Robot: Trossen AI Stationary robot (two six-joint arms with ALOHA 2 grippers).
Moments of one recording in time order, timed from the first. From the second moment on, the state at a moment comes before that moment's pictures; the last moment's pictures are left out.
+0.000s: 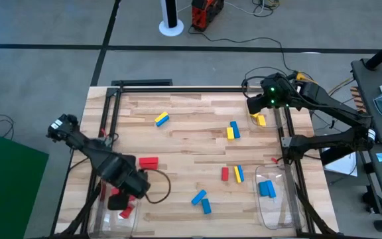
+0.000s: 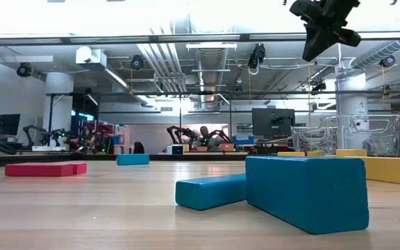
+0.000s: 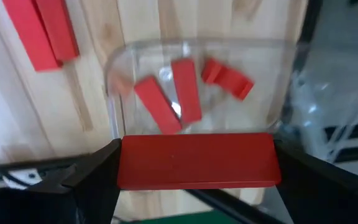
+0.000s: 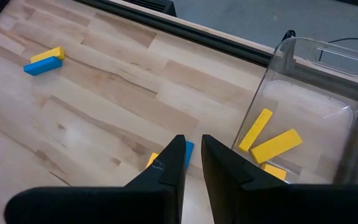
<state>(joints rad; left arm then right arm) -0.65 1.57 1.53 -1.57 0.20 -0.59 -0.49 1.08 1.23 -1.07 0.18 0.58</state>
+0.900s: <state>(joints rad) -0.93 1.57 1.22 -1.20 0.36 -0.90 -0.49 1.08 1.22 -1.06 0.18 0.57</state>
